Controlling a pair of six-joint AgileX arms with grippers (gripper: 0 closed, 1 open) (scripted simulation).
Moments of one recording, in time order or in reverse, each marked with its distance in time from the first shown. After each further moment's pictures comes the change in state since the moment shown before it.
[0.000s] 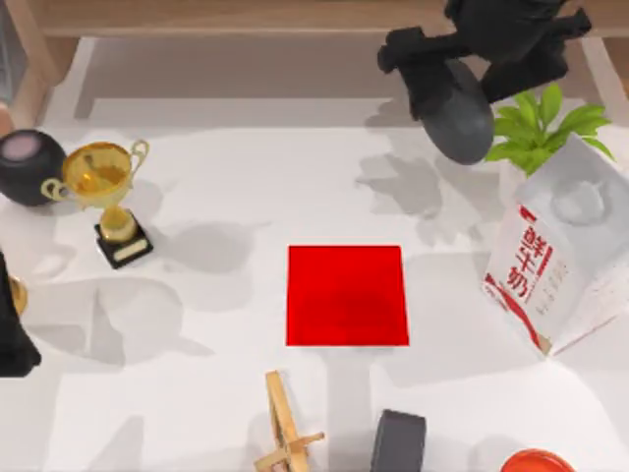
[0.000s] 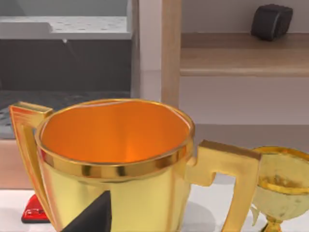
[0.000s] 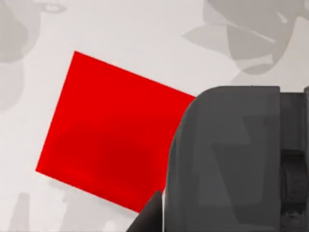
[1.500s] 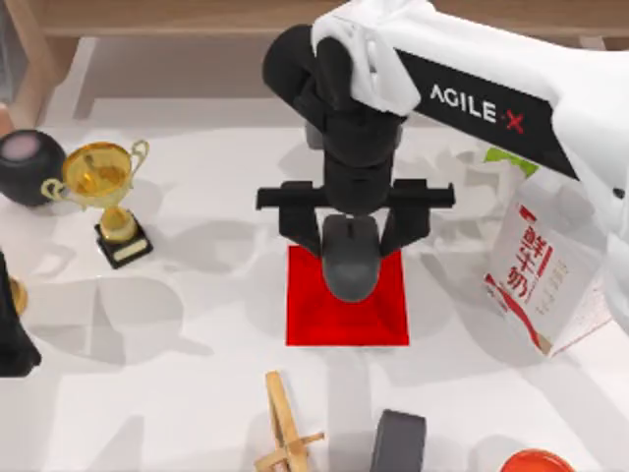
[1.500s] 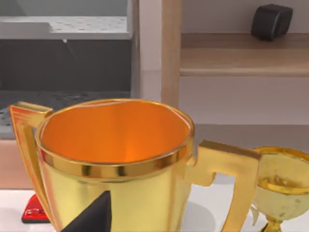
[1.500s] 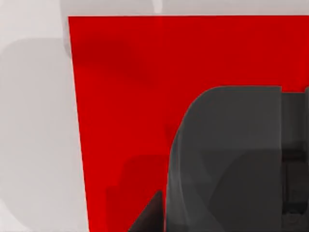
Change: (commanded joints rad) left arm 0.000 0.000 0.000 0.000 0.000 0.000; right arm 0.202 0.328 -0.035 0.083 0.065 0.545
